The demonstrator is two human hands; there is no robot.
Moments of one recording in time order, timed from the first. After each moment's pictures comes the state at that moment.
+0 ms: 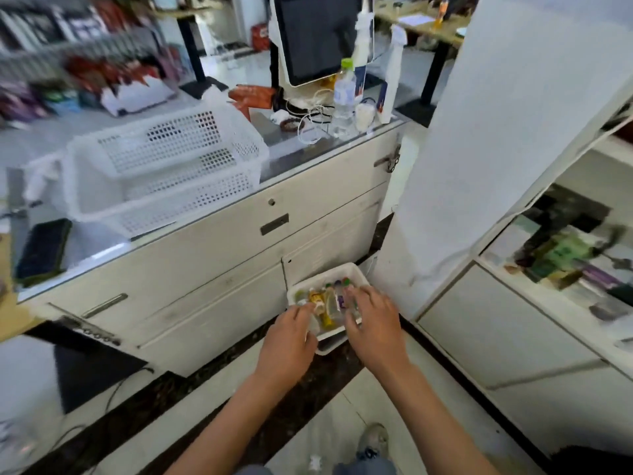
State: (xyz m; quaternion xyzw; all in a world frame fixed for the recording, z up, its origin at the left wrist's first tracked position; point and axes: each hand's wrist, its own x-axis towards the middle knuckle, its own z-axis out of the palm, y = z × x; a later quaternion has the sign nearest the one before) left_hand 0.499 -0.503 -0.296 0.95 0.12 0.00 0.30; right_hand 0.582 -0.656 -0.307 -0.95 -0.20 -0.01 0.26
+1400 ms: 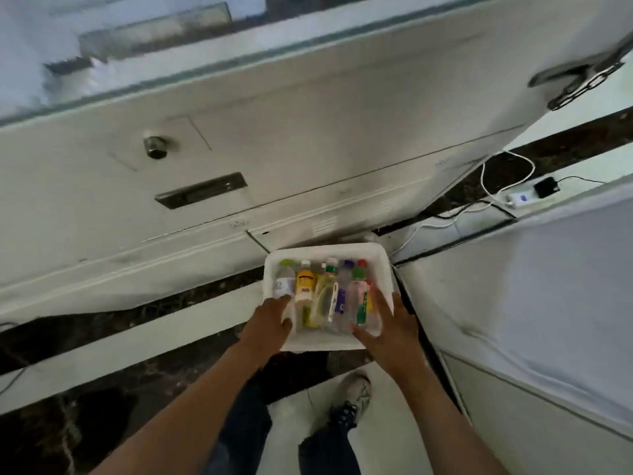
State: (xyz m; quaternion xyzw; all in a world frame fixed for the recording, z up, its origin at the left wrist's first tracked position) left_hand 0.796 -0.426 -0.695 0.83 0.35 -0.27 0.34; right_hand 0.936 -0.639 -0.679 -0.91 -0.21 0.34 0.12
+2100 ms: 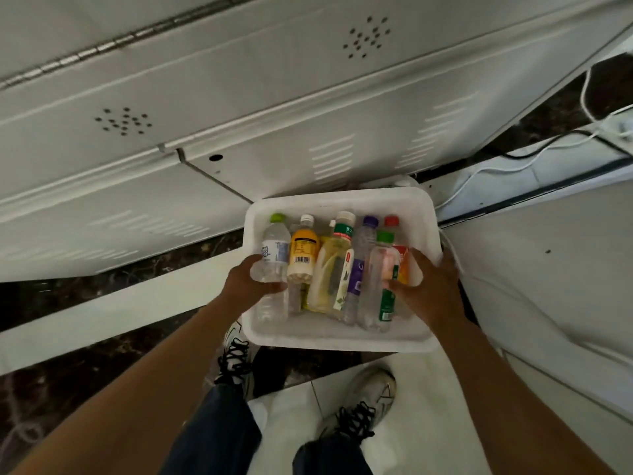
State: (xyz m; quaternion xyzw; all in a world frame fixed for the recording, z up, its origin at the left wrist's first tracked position) left_hand 0.801 -0.394 -0.947 0.66 0.57 -0.20 0.45; right_hand 1.007 -0.648 -0.925 -0.90 -0.11 0.40 0.13
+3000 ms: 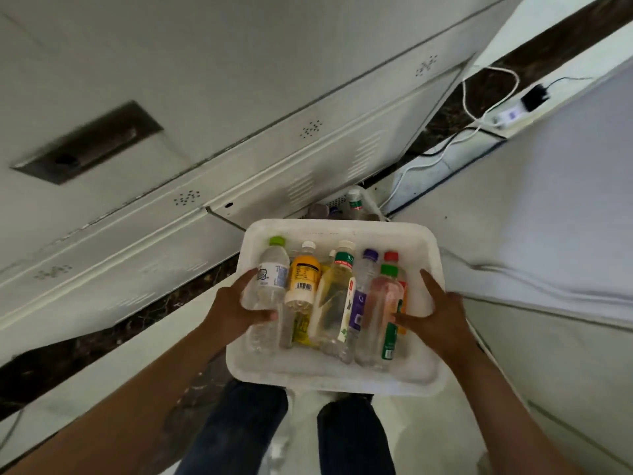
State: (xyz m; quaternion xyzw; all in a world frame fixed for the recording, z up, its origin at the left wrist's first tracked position) left_hand 0.776 -0.385 -0.761 0.76 0.38 -0.25 0.46; right_hand 0.925 -0.708 -0.732 -0.88 0.08 0.37 0.27
